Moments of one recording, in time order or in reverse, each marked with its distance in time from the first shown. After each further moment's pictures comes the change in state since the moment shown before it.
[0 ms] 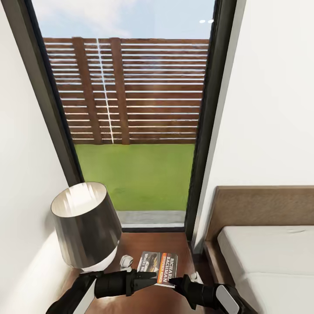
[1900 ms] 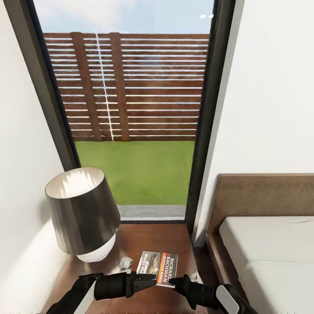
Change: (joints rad) left arm 0.000 0.000 0.000 0.026 0.000 -0.002 0.000; right arm 0.000 0.000 0.000 0.000 0.000 0.000 0.000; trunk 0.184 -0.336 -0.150
